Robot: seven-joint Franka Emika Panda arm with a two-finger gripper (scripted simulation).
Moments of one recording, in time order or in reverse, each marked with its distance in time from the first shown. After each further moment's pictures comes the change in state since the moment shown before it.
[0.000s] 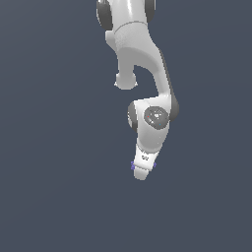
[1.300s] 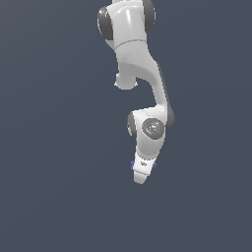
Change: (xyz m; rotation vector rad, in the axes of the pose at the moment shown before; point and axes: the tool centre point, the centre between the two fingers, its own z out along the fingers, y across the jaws) arm 0.000 0.000 0.049 0.000 0.000 -0.005
